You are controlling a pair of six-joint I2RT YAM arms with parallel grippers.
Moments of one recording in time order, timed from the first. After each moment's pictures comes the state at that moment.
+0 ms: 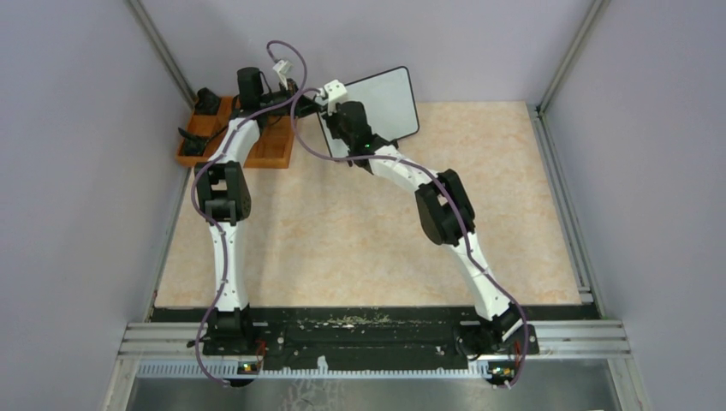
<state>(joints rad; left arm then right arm) -0.04 2.50 2.24 -0.02 1.05 -0.13 0.66 2.46 2.13 0.16 0.14 -0.10</state>
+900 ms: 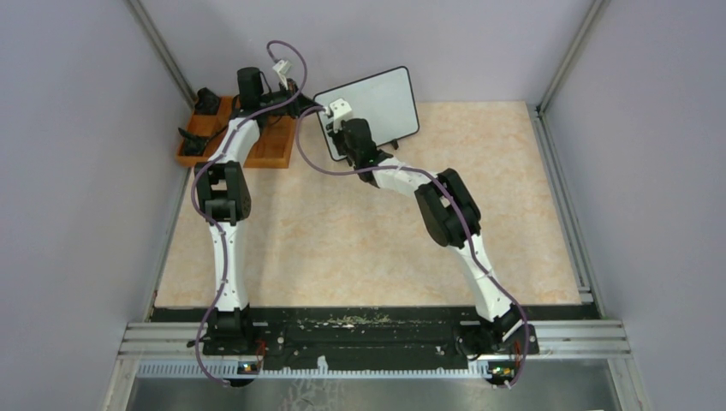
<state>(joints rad) -0.04 2.50 2.24 -0.02 1.04 -0.13 0.66 2.38 1.84 0.32 0.15 -0.10</state>
